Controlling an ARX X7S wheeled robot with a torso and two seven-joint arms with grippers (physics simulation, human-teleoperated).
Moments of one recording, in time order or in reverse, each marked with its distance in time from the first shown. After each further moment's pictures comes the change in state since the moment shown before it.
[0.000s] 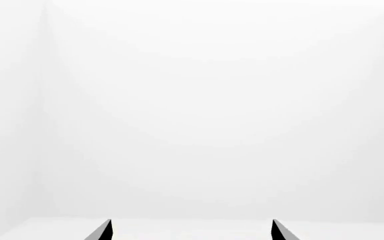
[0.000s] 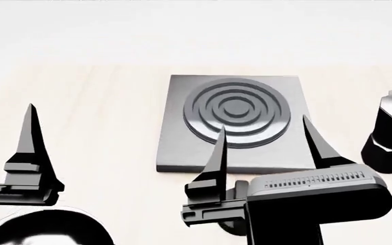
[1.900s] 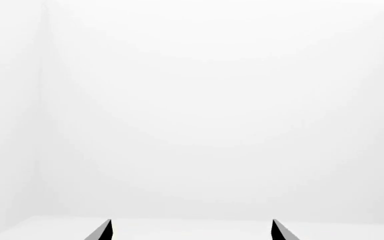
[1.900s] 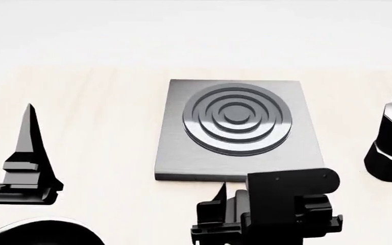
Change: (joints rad) left arm -0.006 -0.034 0.015 -0.013 -0.039 0.019 -0.045; right arm 0.066 -0.085 0.079 0.335 0.184 0.255 0.016
